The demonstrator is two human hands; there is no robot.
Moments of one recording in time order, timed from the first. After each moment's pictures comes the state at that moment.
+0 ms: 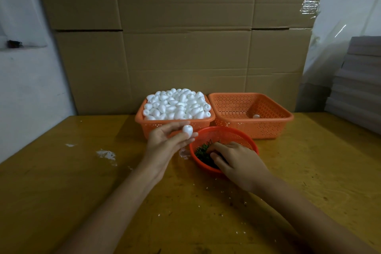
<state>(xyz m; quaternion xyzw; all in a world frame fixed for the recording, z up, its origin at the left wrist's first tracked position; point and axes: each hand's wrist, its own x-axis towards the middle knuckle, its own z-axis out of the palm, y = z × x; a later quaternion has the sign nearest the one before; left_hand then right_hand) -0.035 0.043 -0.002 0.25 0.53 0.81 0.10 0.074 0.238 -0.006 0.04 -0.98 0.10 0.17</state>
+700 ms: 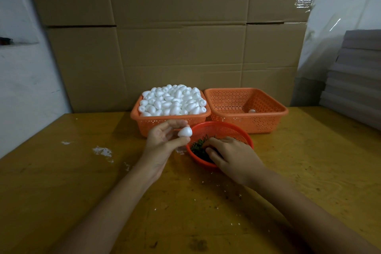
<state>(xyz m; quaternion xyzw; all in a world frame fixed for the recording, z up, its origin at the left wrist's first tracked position) -0.029 0.043 -0.007 0.28 0.58 0.76 0.08 0.076 0.238 -0.007 0.04 -0.98 0.09 0.16</state>
